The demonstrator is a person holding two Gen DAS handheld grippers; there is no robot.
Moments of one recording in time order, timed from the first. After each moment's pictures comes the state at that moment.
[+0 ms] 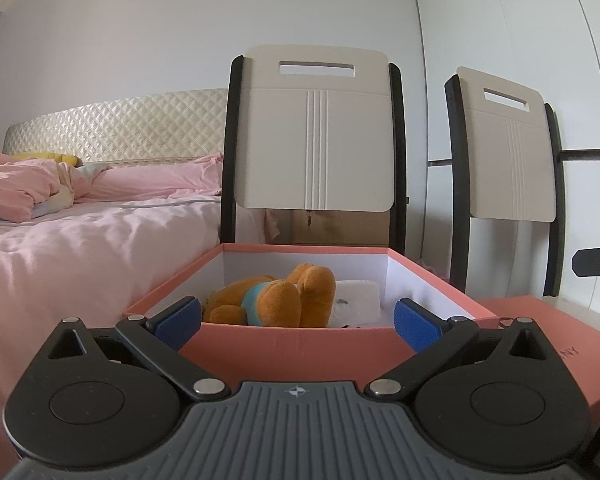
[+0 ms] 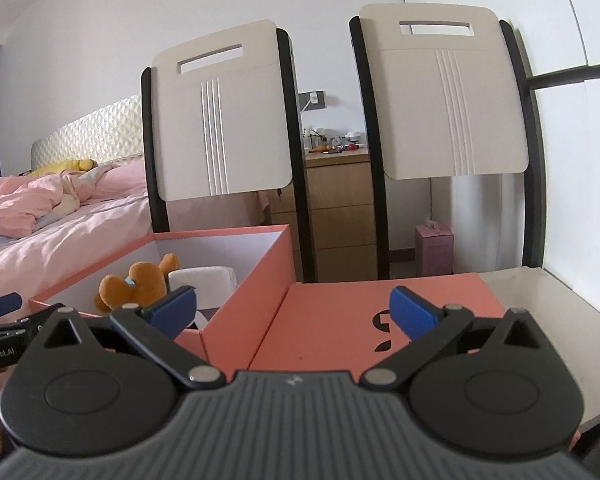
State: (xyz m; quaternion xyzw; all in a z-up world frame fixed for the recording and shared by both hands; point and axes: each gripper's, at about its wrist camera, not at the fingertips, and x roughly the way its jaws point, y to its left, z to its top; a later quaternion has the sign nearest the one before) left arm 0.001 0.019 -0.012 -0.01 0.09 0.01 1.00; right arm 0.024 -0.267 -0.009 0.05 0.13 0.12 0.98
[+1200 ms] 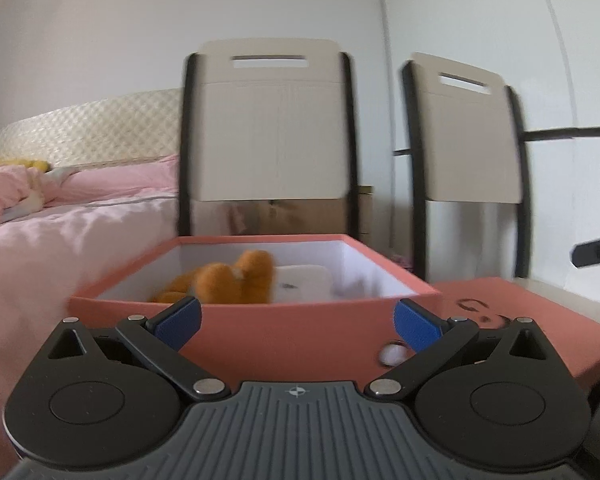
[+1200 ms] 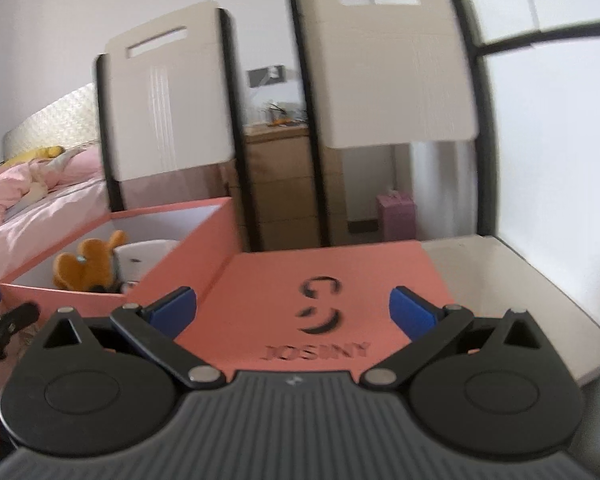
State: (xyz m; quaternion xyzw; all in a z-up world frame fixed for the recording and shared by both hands) left arm -0.011 -0.027 -0.027 0.00 0.09 -0.04 0.99; right arm 0.017 -0.345 -0.018 0.06 0.18 0.07 0.98
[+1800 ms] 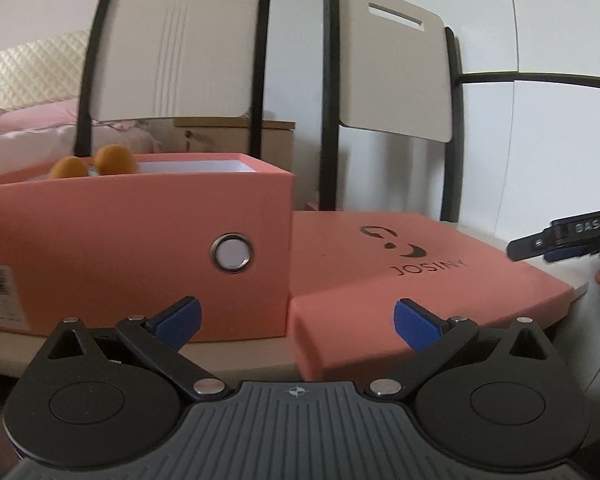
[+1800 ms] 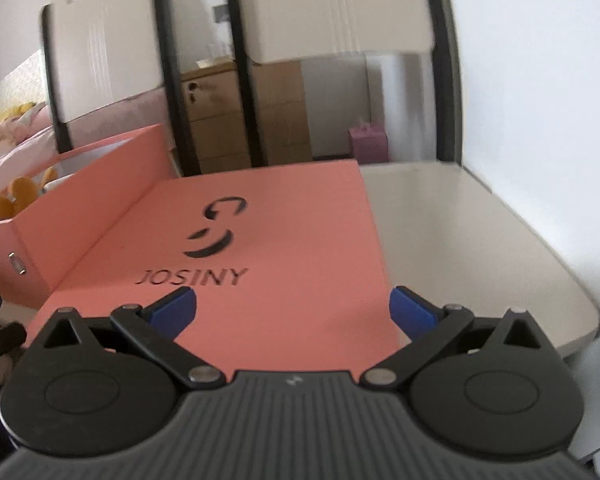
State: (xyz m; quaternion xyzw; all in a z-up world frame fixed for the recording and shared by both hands) left arm 0.013 -0.096 -0.084 -0.01 0.17 -0.14 0.98; right arm 0.061 -0.424 -0.082 0.07 0.28 0.07 0.95
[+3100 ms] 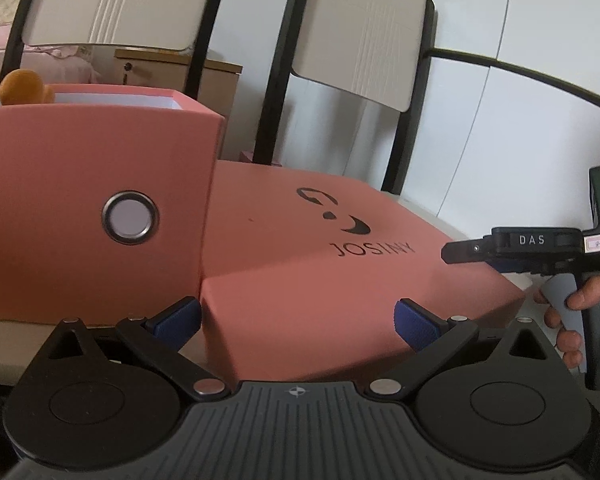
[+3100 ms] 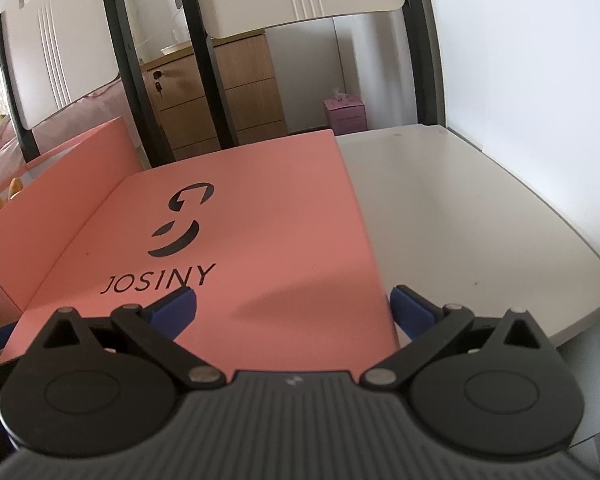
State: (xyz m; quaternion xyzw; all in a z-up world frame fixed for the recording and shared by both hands) left arm 0.049 -0.110 -0.090 -0.07 0.26 -0.24 0.94; right arm 0.085 -0.421 -0.095 0.10 0.31 0.04 0.94
